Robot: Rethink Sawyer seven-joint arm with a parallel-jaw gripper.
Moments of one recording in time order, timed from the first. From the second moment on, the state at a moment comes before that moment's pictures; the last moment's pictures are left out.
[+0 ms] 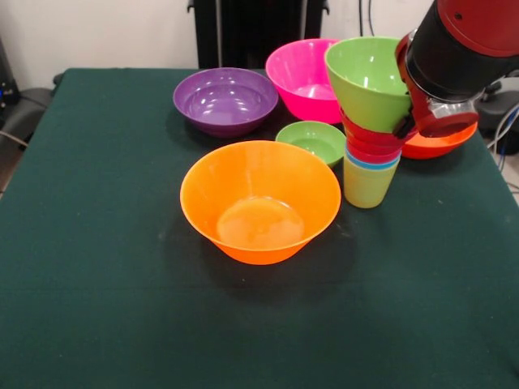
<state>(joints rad) 0.22 -0.05 -0.78 0.83 0.66 1.42 2.81</state>
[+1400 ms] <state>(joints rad) 0.22 -0.05 -0.78 0.86 0.66 1.39 2.81</state>
